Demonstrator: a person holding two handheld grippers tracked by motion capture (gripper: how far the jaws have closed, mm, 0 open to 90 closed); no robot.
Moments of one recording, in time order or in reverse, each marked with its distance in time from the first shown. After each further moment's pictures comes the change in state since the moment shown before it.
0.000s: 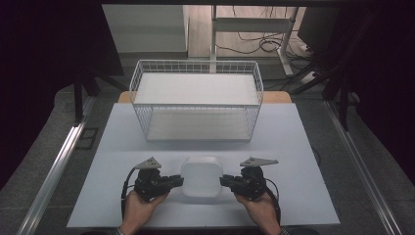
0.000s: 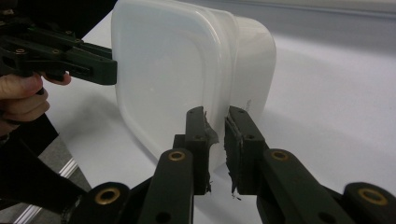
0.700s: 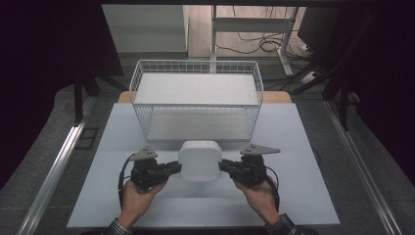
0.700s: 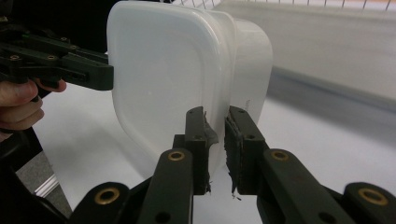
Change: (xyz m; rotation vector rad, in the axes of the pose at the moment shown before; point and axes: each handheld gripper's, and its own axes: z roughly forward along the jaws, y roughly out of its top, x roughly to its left) left arm -0.005 0.032 -0.019 -0.106 0.058 0.066; right arm 0.005 0.036 -0.009 -0.106 -0.024 -0.095
